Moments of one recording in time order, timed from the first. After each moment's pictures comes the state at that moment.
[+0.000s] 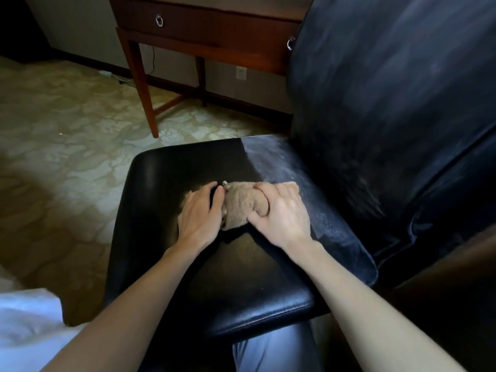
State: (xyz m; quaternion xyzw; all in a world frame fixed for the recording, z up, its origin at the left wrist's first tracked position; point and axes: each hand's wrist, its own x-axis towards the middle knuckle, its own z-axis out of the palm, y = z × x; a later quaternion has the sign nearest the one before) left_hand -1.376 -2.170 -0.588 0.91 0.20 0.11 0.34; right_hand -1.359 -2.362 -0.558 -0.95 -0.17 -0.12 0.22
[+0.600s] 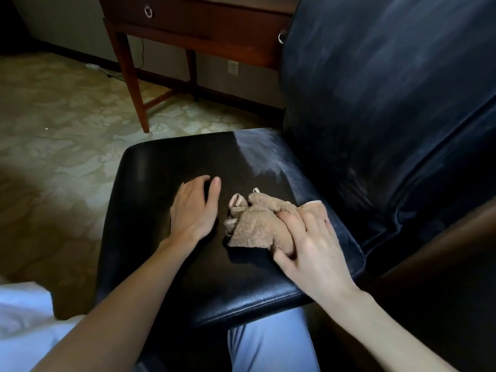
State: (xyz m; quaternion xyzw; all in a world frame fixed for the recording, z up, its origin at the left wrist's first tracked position) left_hand -1.386 -2.179 -0.583 0.93 0.16 0.15 0.30; right_hand -1.445 -2.432 -0.556 -0.96 -0.21 -0.15 0.14
